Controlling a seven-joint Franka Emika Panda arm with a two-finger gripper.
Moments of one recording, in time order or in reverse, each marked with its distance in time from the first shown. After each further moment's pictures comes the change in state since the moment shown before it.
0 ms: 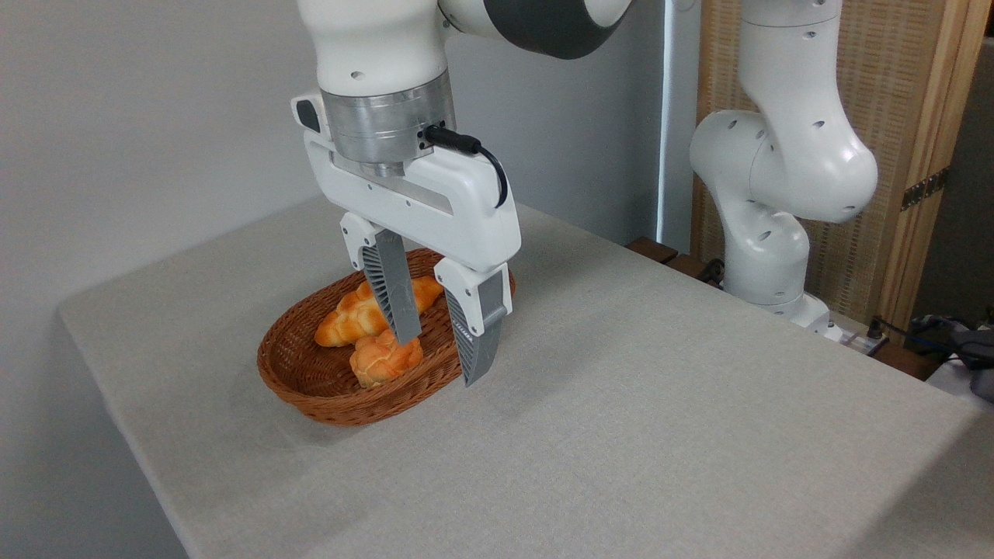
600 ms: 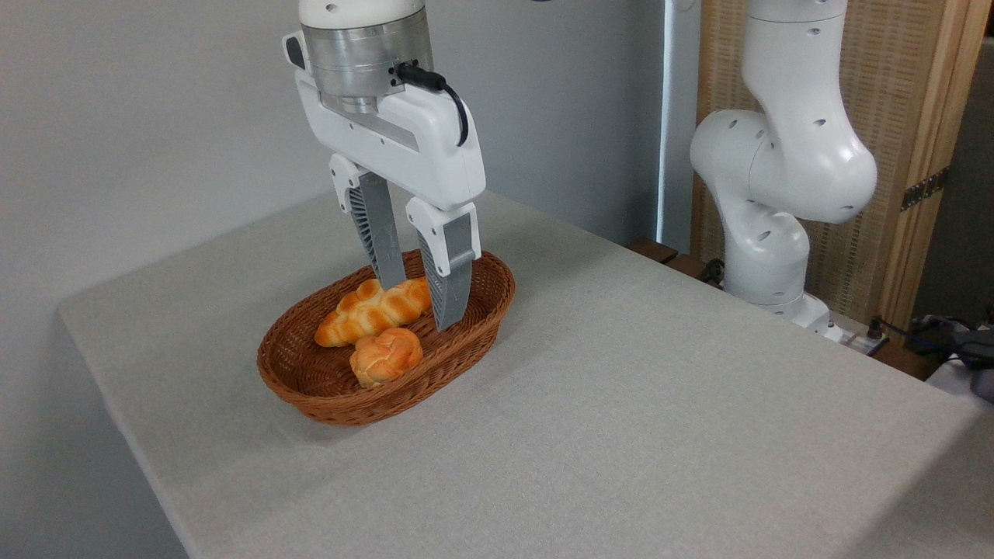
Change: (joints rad) arm -0.020 -0.051 -0.059 0.015 -0.001 -0.051 0.022
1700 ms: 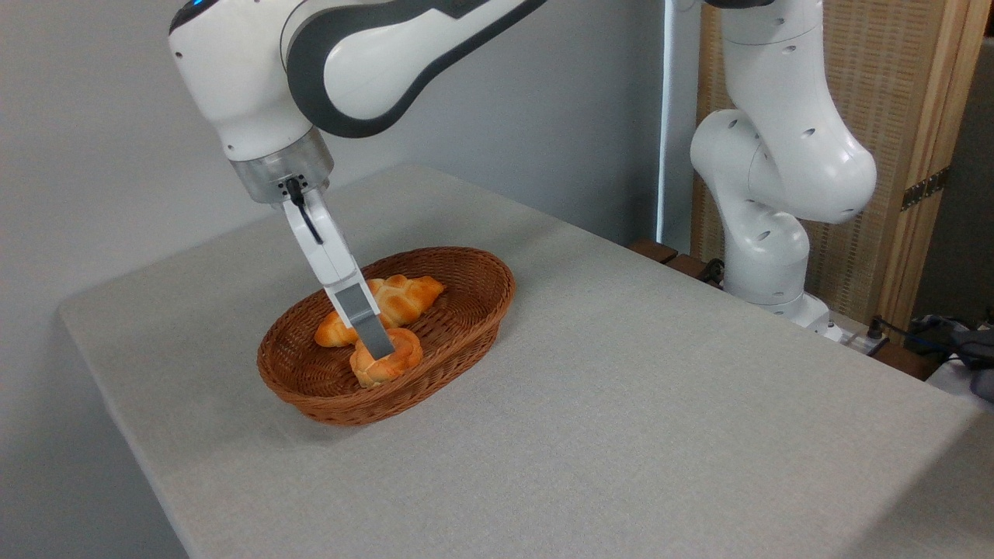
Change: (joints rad) arm -0.015 0.223 -0.298 -0.005 0.087 0.038 0.006
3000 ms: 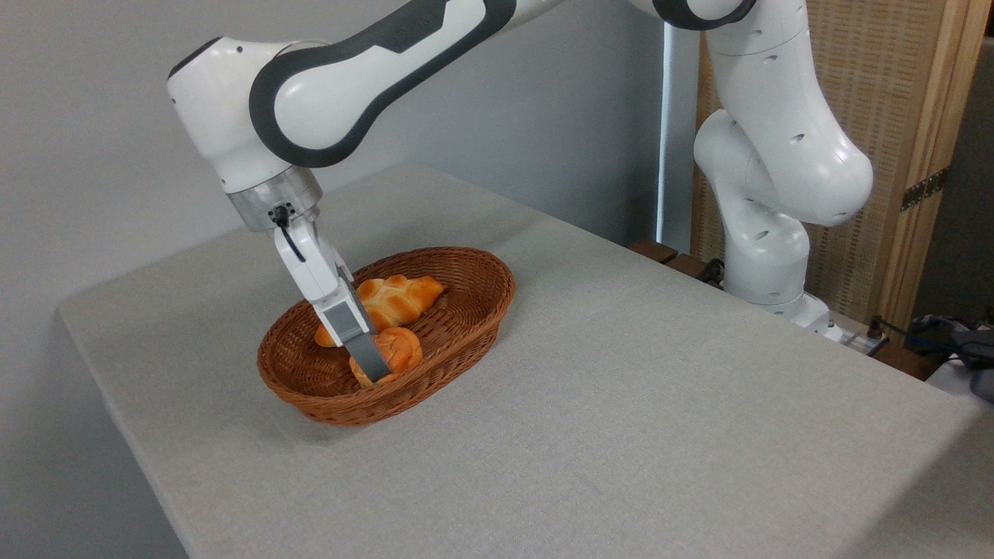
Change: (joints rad) arm -0.097 0.090 -0.006 0.003 0.154 0.025 -0.110
